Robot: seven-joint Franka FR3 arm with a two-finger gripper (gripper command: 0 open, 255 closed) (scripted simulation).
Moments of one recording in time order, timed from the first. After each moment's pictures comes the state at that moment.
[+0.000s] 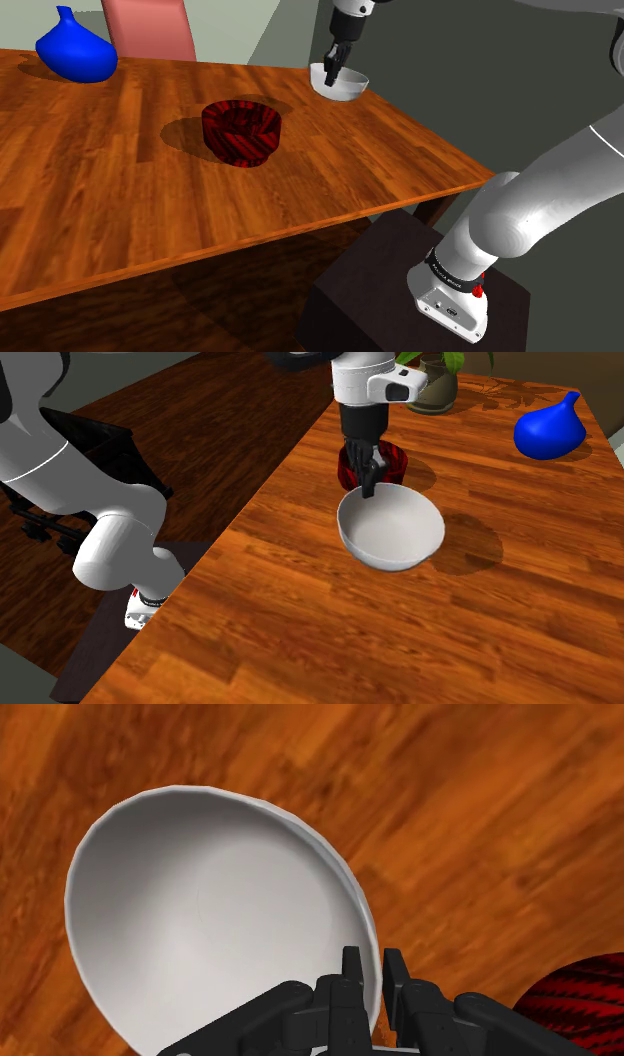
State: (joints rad) arm 0.01 -0.30 0.08 -2.01 -0.11 1.84 -0.19
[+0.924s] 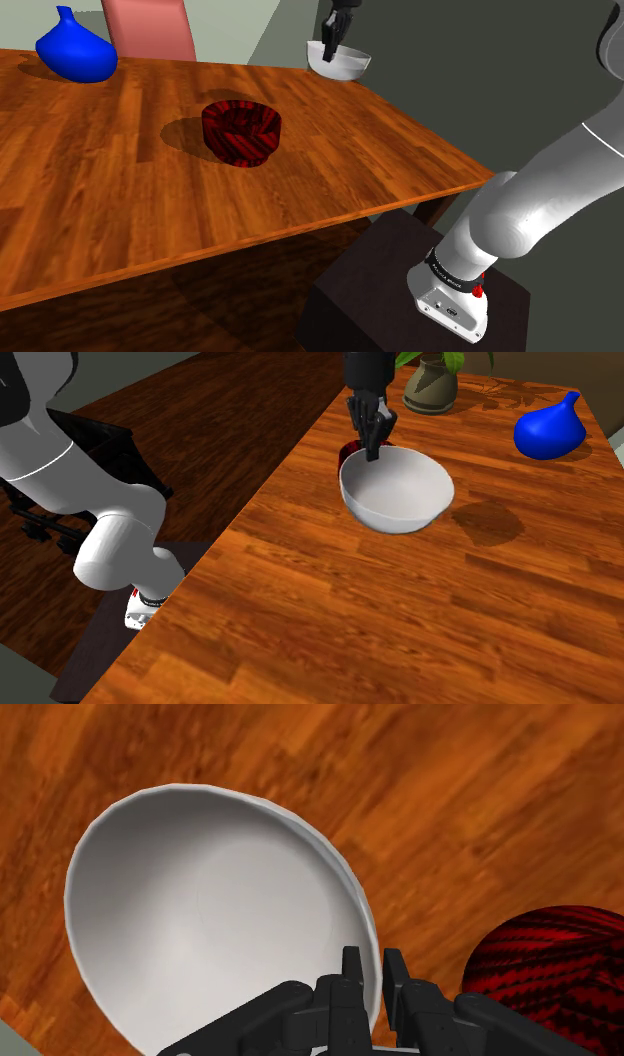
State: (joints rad) arm 0.02 -0.25 0.12 -1.80 -0.11 1.67 -0.16
